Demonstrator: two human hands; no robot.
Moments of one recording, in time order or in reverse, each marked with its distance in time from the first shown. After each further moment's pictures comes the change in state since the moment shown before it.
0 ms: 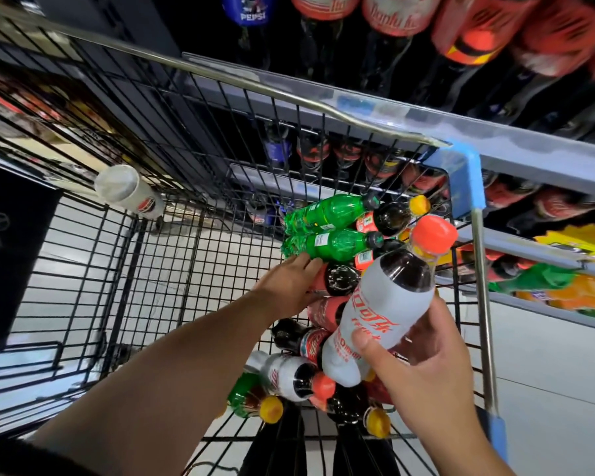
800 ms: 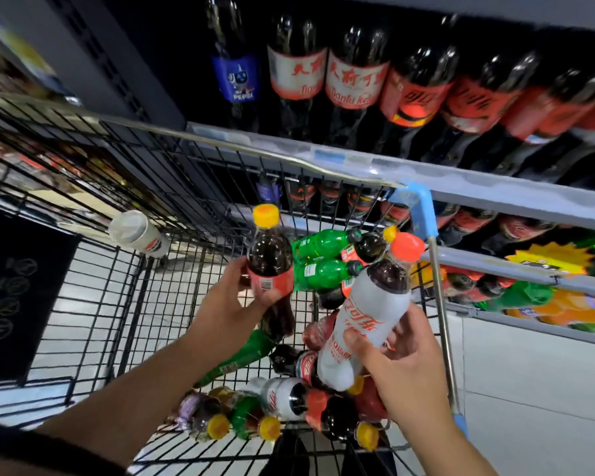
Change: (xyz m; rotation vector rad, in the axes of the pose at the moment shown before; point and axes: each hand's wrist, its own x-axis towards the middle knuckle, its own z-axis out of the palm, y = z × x) left_hand -0.098 0.028 -0.110 -0.601 0.403 -0.297; right_hand 0.005 -0.012 -0.006 0.101 0.055 0.041
